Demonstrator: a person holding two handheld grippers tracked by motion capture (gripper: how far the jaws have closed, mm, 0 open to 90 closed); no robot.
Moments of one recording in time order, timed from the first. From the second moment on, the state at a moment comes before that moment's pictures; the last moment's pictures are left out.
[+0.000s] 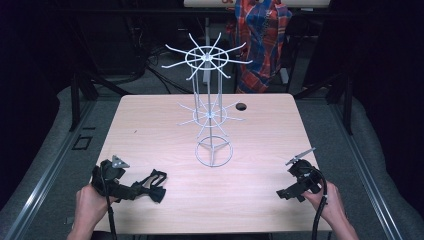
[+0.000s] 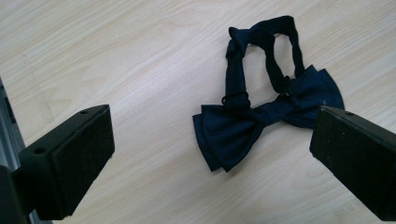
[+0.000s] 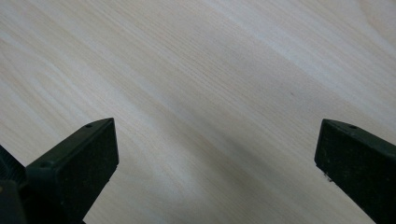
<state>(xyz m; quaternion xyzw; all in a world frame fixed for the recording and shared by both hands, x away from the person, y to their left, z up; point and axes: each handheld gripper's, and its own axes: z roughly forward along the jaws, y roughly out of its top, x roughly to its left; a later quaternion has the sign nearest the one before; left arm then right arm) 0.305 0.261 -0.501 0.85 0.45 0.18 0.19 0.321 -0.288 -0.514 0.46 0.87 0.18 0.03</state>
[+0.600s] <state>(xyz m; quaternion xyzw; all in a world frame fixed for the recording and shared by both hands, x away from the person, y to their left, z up) 0.309 0.260 -0.495 0.84 0.47 0.16 0.21 0.321 -0.277 -0.518 0.43 0.89 0.16 0.03</state>
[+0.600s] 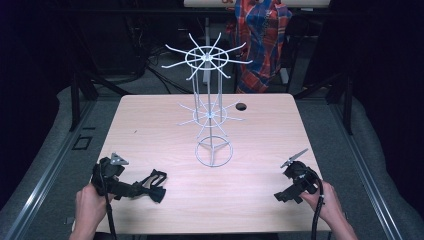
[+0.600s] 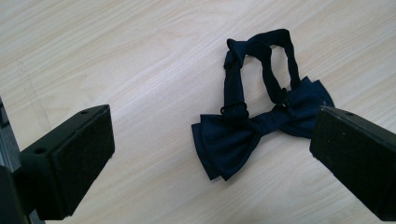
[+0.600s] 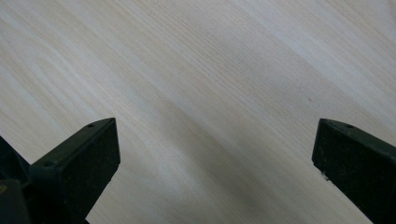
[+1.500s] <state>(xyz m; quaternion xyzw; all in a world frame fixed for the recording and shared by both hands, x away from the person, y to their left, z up) 0.320 0.209 -0.510 0.89 0.41 0.09 0.18 0.323 -0.274 -0.521 0.42 0.89 0.15 0.03</state>
